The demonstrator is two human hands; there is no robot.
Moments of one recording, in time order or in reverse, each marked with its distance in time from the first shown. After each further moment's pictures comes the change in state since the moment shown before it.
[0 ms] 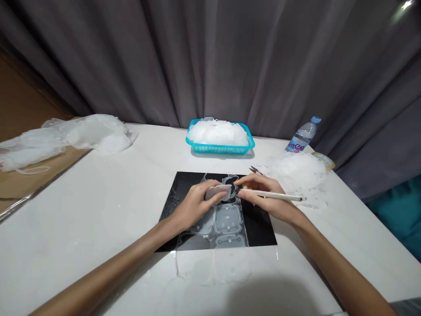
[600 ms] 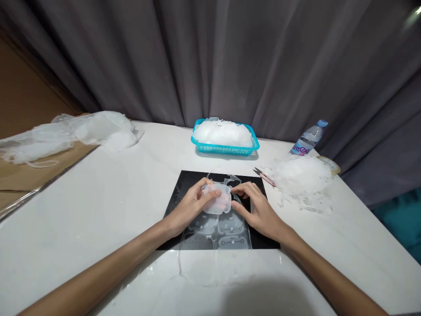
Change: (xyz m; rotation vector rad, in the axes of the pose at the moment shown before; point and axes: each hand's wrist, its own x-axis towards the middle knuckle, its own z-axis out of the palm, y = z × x) left_hand -0.017 0.004 0.000 -0.685 0.045 -0.371; right_hand -0.011 0.015 0.042 -0.189 0.032 -0.040
